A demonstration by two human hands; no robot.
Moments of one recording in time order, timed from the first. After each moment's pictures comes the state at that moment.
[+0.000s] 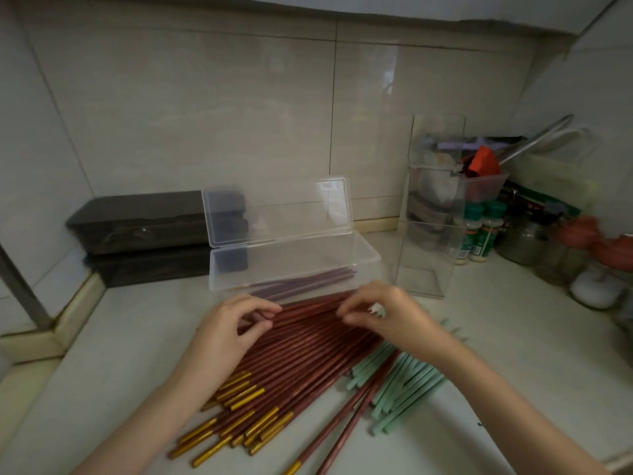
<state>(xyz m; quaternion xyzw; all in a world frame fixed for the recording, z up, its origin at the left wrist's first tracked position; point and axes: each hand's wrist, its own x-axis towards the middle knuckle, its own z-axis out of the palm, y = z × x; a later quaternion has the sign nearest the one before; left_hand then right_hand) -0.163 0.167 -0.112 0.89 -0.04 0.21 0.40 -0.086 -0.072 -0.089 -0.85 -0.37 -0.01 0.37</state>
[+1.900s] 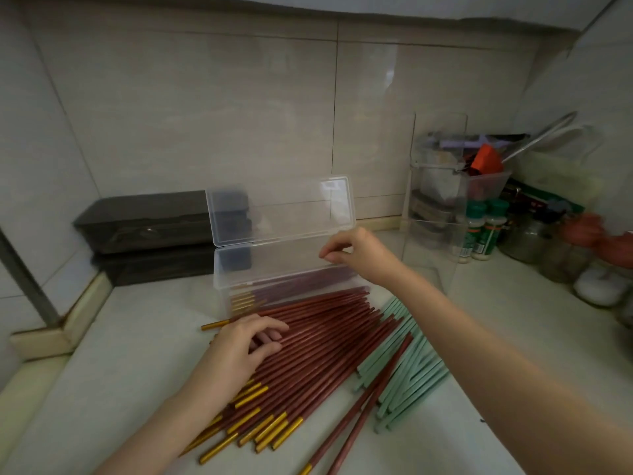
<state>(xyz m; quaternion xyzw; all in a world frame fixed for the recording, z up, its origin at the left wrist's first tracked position) -0.166 0.162 -0.134 0.92 -0.04 0.14 0.36 -0.012 -0.022 -0.064 -0.87 -0.33 -0.03 0.36</state>
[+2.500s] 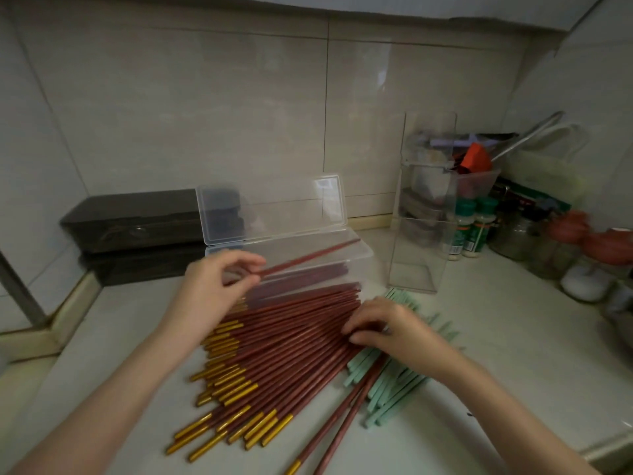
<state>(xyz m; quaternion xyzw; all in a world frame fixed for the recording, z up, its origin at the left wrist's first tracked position) -0.145 0.175 -0.068 0.88 -0.03 0.24 0.42 -0.091 -0.091 -0.113 -0.86 -0.38 0.00 0.33</state>
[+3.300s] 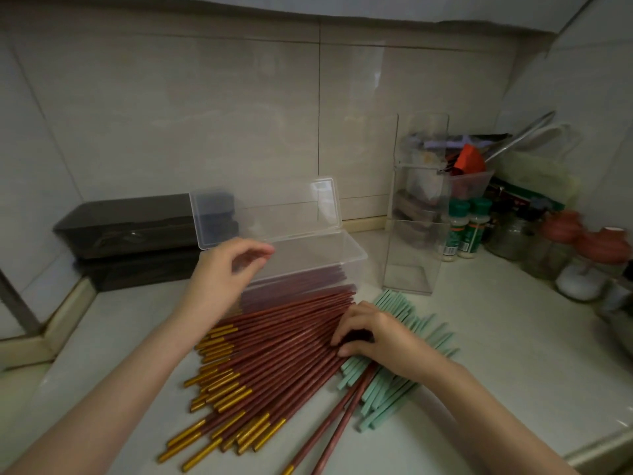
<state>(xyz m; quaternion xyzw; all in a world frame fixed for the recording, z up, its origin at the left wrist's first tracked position) -0.120 0.166 -0.063 0.88 -0.08 0.25 0.40 -0.089 -0.085 -0.121 -0.85 -0.41 0.03 0.34</state>
